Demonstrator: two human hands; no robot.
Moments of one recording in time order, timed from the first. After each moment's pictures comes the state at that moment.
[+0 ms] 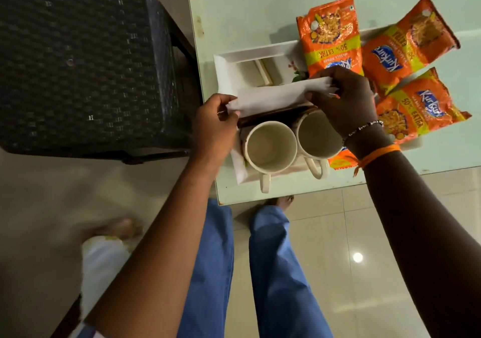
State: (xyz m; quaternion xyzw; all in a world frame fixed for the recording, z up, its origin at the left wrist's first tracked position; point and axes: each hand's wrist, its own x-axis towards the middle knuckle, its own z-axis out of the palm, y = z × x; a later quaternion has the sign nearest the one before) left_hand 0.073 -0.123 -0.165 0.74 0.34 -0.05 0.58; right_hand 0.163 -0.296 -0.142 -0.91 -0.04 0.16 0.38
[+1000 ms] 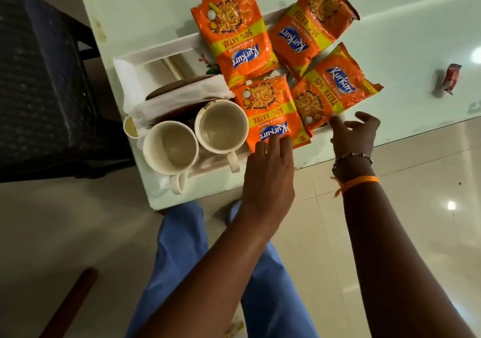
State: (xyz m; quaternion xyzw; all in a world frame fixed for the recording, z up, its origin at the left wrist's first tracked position) left_hand 0.051 -0.340 -0.146 0.95 0.00 -0.18 0.27; right_hand 0.134 -0.462 -0.172 -0.80 0.42 0.09 0.42
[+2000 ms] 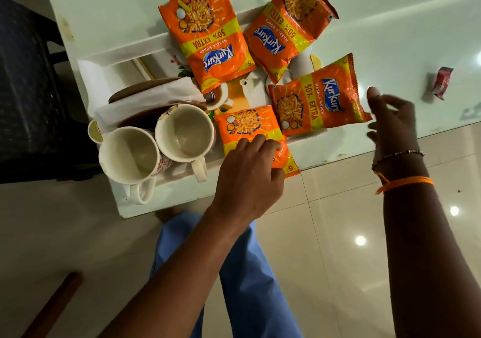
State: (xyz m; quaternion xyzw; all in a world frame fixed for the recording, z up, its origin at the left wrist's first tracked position) left_hand 0.076 -0.353 -0.159 0.94 0.00 -0.16 0.31; right_hand 0.175 -0.549 -0.162 -0.77 0.37 0.10 0.51
